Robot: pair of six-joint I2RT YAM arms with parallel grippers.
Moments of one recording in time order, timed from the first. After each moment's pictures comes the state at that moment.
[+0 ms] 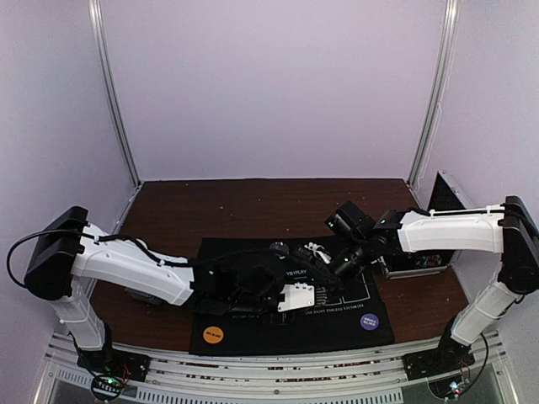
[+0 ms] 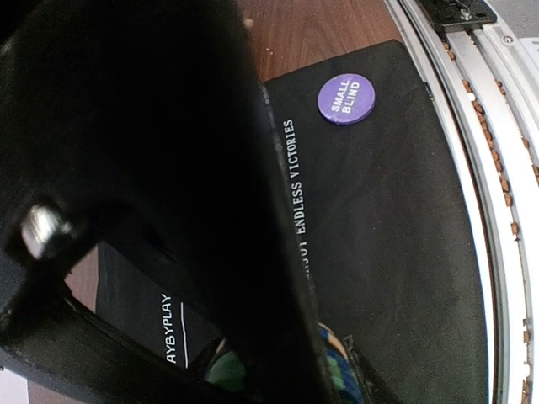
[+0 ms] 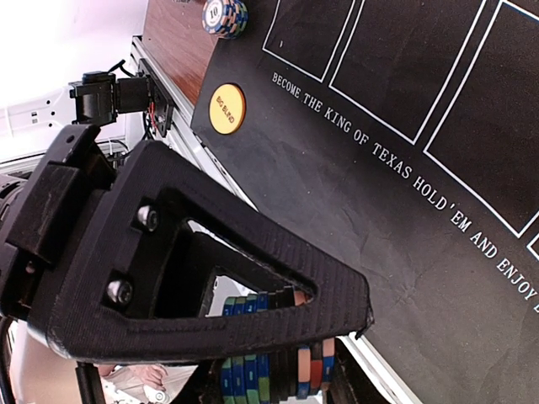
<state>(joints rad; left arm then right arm) -1.29 1.75 1.04 0.04 -0.09 0.50 0.83 1.56 1.01 -0.54 -0.79 0.54</state>
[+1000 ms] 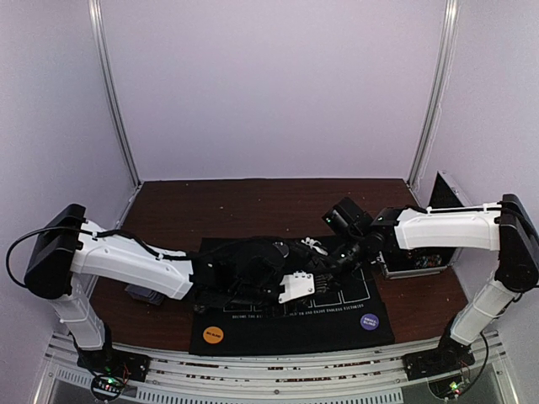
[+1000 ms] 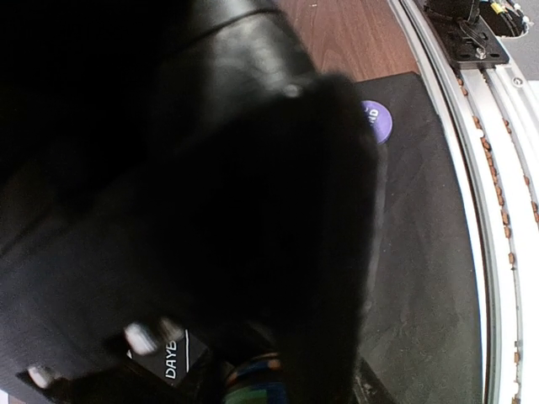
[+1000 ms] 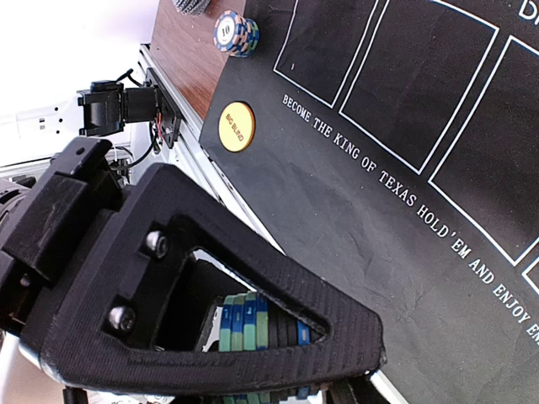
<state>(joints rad) -1.26 1.75 1.07 0.03 -0.05 0.43 0.83 1.59 1.04 -0.52 -0.79 0.53</state>
